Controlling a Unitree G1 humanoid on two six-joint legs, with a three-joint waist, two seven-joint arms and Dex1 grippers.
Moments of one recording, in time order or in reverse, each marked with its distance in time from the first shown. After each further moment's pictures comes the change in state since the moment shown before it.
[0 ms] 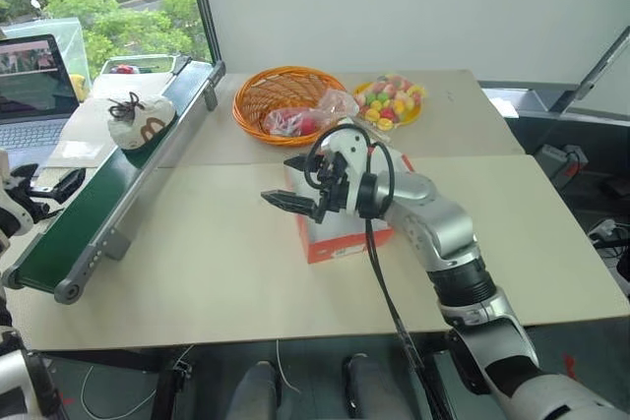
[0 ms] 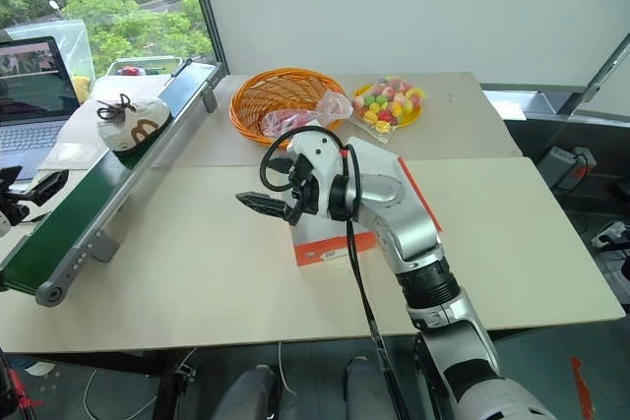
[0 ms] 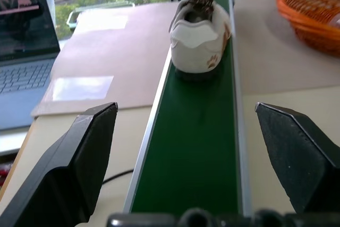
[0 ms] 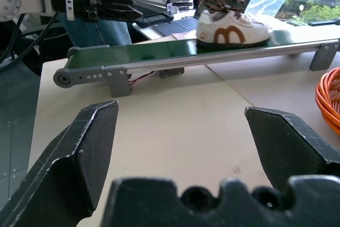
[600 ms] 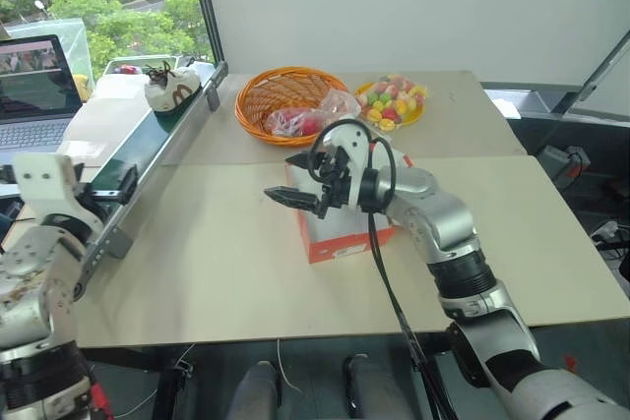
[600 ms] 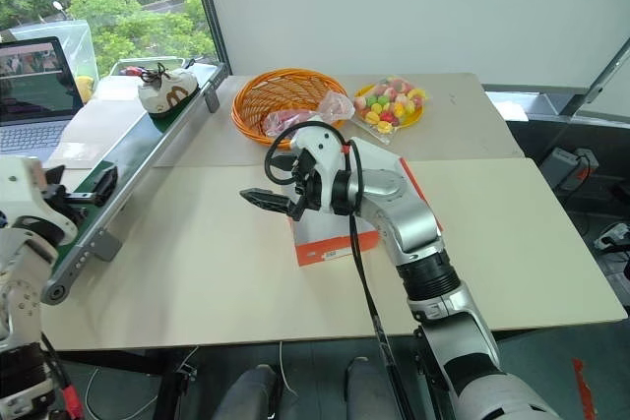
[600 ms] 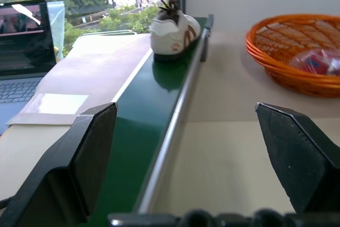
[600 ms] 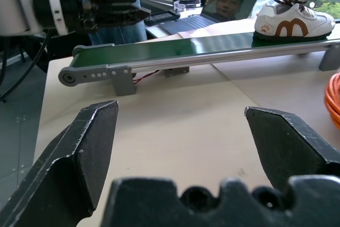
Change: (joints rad) left arm 0.265 -0.279 0.113 -0.850 -0.109 0.327 0.391; right arm -0.042 0.011 0.003 0.076 -0.001 -0.021 0.052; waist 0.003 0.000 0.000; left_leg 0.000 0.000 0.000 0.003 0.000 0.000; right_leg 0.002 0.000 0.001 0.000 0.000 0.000
